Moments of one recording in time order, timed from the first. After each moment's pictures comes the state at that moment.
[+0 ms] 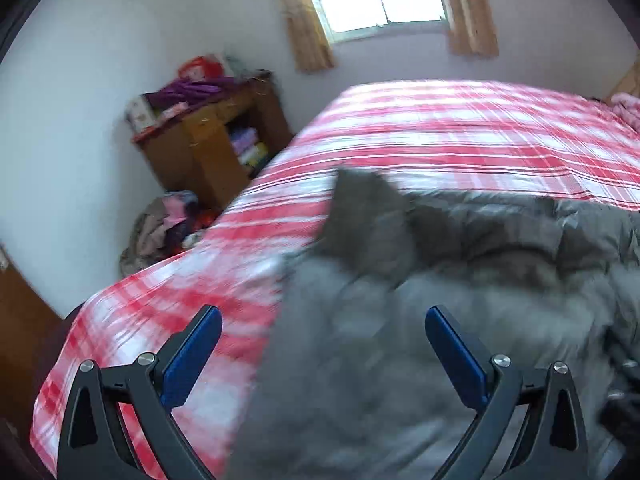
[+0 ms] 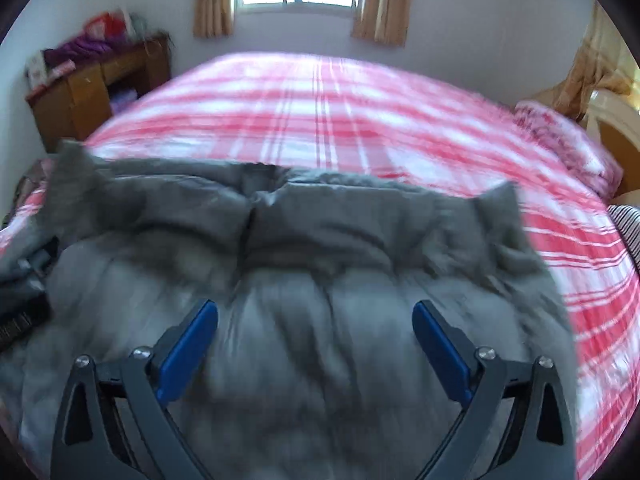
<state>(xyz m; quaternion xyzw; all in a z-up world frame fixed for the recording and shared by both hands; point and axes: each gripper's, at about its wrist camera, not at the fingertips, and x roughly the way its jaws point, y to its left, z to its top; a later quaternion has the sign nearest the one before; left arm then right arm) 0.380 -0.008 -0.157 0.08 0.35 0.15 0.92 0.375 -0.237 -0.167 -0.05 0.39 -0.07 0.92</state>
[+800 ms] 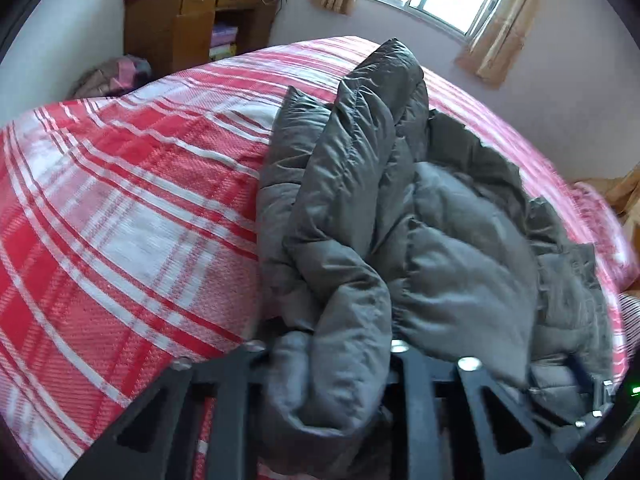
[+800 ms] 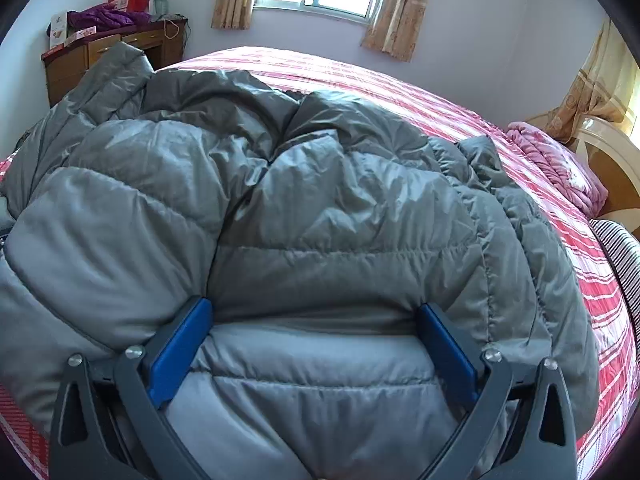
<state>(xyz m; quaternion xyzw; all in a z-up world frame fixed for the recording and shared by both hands) 0.343 0.043 -0.221 -0.18 0.43 0.03 0.88 0.310 -0.202 -0.215 -0.11 0.39 -0.09 0.91</state>
